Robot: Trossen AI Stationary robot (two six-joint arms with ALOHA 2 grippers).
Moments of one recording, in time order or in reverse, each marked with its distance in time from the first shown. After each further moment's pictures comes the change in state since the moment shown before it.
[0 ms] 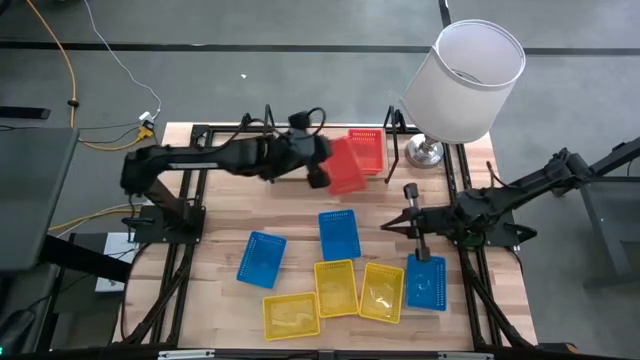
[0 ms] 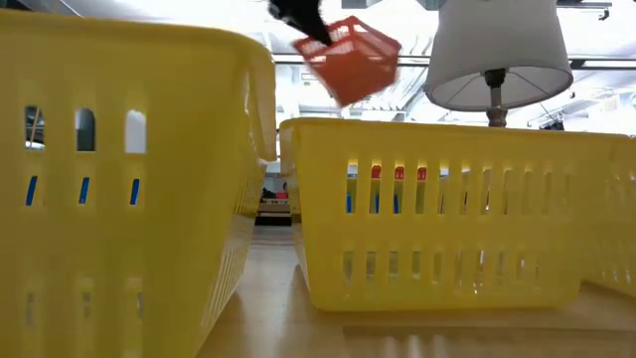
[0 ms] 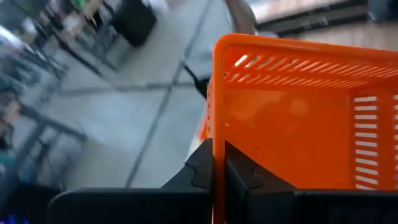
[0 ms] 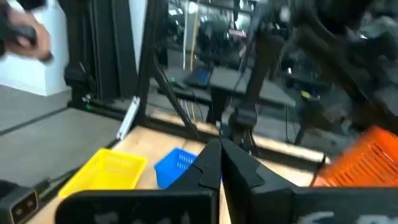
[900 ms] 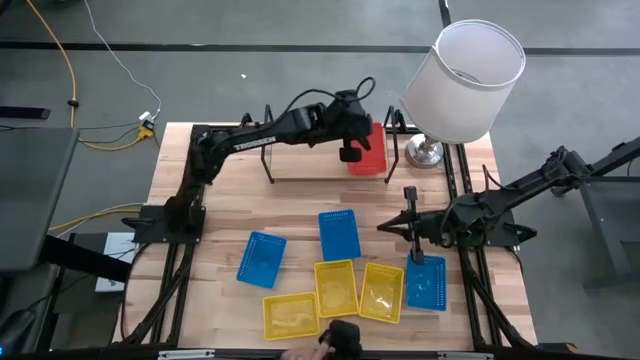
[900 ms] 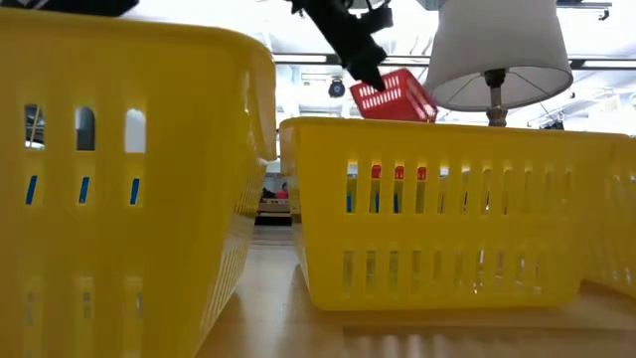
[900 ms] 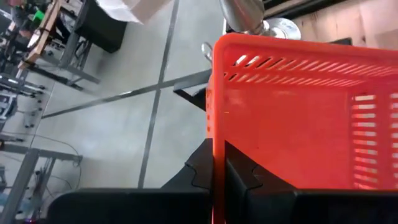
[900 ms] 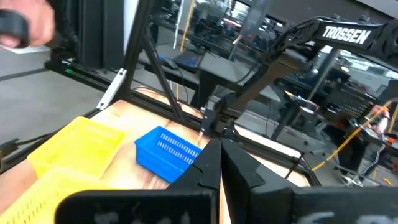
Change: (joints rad) left arm 0.190 0.522 0.636 -0.207 0.235 0.251; right arm 0.036 0.033 0.000 -0.034 0.100 -0.136
